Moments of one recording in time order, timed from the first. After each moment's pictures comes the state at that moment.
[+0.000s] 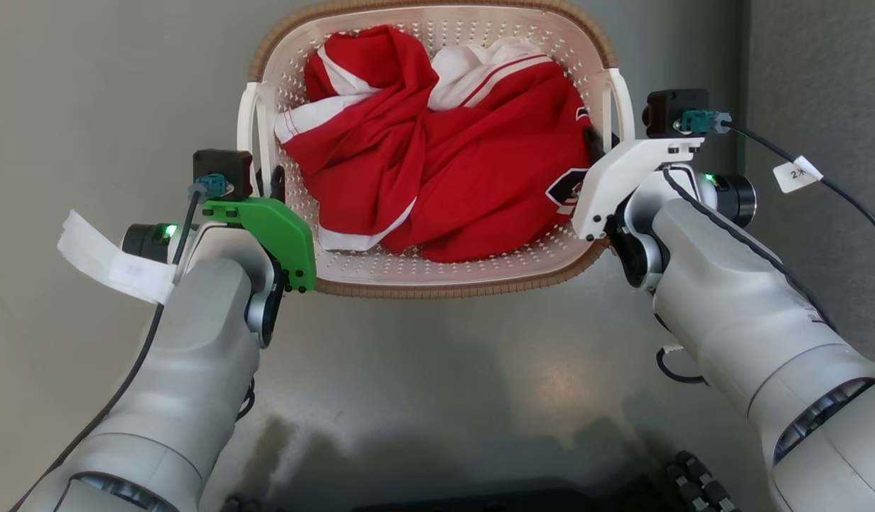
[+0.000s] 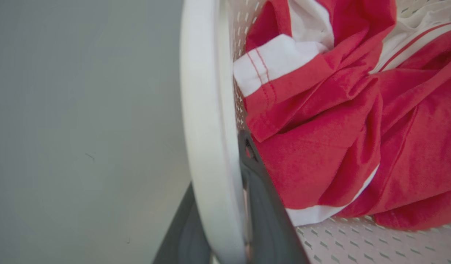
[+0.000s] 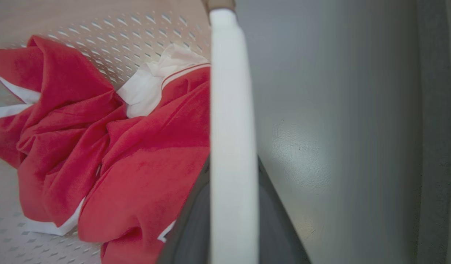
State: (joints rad) left arm -0.88 0.01 -0.69 1.10 -0.65 0.06 -0.18; right arm -0.94 -0.05 0.84 1.11 0.87 -0.12 -0.15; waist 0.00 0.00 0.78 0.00
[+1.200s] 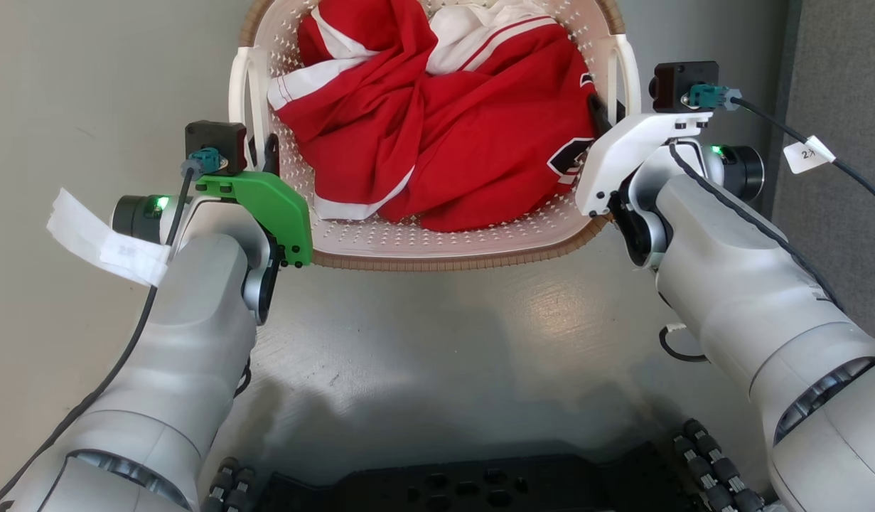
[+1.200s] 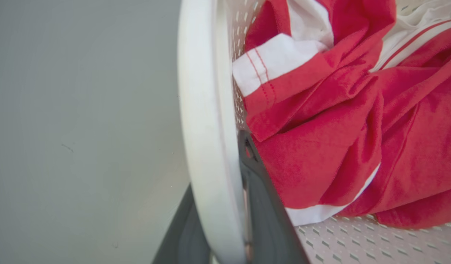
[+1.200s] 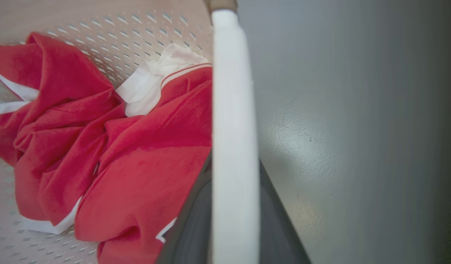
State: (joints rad) left arm -0.95 0.00 -0.69 1.15 -0.64 0.06 -0.23; right arm -1.00 -0.04 0.86 1.16 0.87 -0.10 -0.20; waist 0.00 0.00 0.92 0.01
